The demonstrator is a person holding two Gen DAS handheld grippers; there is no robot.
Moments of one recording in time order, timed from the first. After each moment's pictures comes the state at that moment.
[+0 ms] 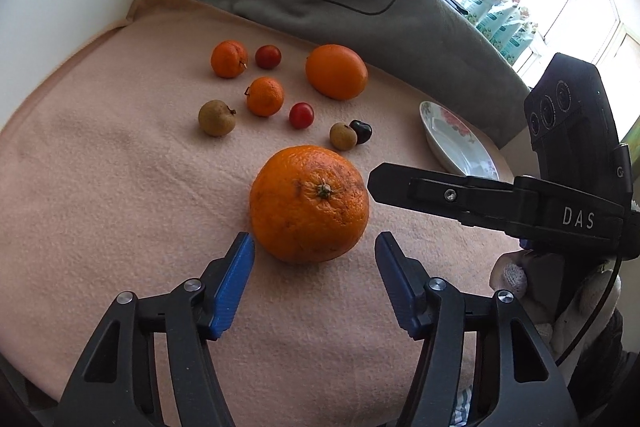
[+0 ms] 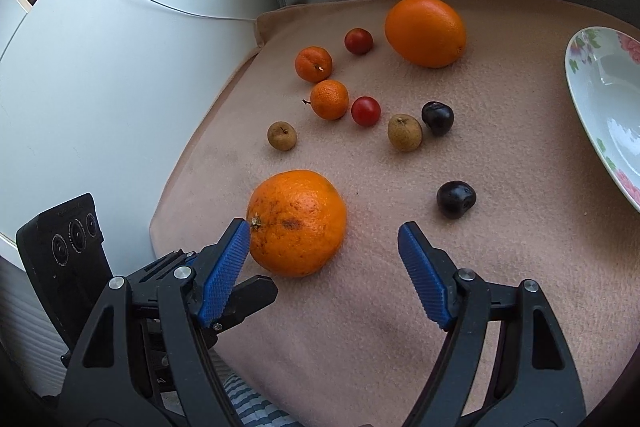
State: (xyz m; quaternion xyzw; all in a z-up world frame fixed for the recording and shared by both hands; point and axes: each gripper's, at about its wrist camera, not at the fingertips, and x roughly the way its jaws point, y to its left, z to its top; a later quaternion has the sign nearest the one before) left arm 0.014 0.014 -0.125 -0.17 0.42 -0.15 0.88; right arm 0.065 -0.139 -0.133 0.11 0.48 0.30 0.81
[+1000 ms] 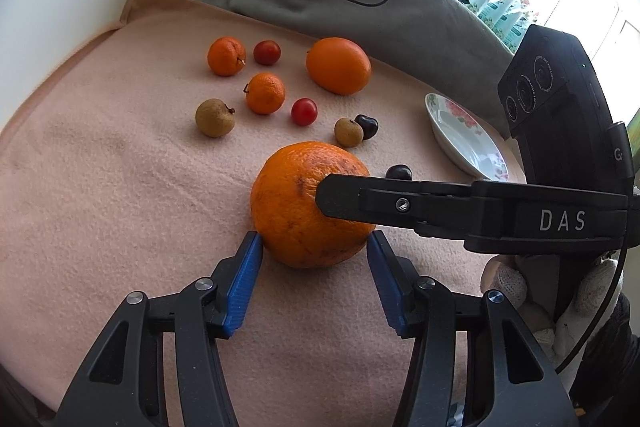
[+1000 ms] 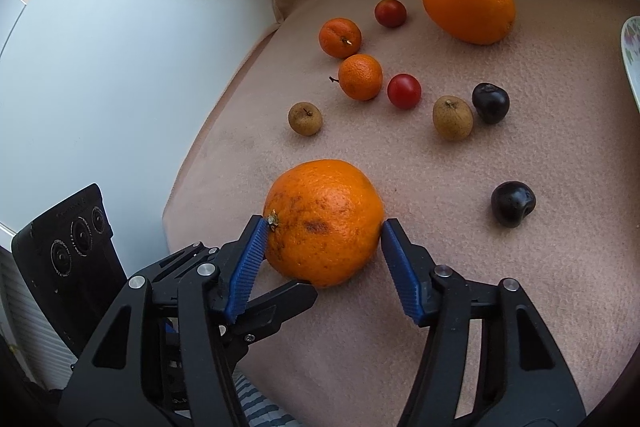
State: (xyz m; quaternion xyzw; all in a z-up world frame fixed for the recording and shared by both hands) left arm 0.020 0.012 -0.132 -0.14 0.43 -0.15 0.88; right arm 0.080 -0.116 -0.152 0.12 0.51 0.35 0.78
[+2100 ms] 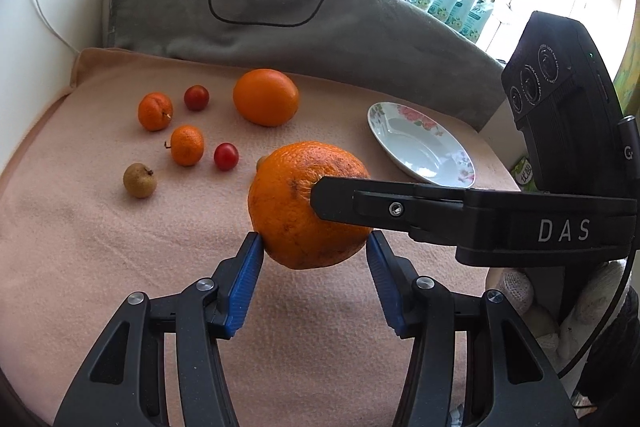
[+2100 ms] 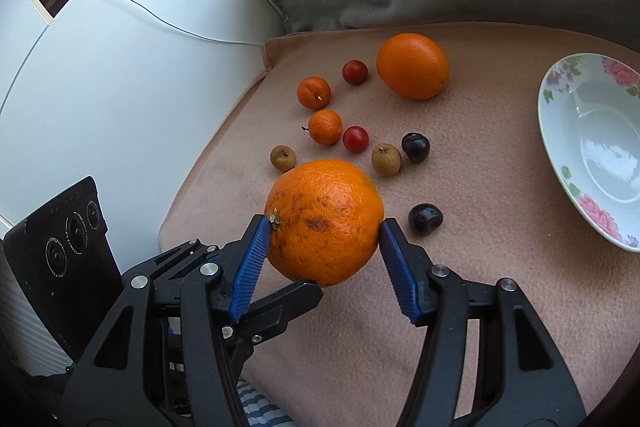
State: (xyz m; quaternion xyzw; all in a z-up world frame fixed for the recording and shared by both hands) left arm 0.029 -0.051 -0.102 -0.09 0.39 -0.19 0.90; right arm 0.063 -0.167 -0.116 0.12 0.45 0.31 0.83
